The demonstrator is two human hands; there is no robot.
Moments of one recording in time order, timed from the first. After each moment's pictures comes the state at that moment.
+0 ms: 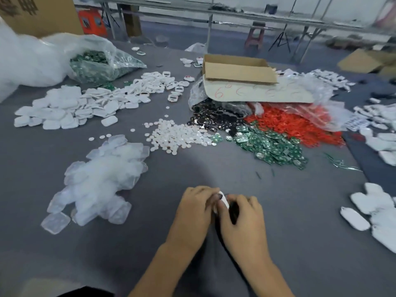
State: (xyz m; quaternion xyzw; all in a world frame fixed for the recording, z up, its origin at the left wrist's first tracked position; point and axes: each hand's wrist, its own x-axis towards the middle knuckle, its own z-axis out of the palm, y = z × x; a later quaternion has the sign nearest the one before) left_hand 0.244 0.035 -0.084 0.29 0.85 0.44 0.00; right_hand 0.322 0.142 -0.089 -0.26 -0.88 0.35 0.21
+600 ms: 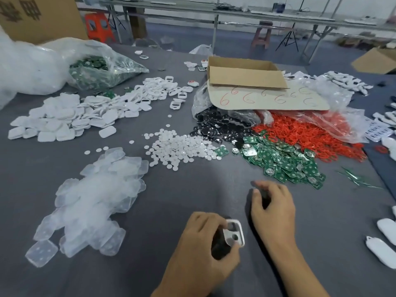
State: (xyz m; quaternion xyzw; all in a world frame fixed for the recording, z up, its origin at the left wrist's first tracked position) left_hand 0.253 0.030 -0.082 0.32 0.83 0.45 0.00; right_hand 0.265 0.229 -0.093 -0.28 -0.86 0.31 0.29
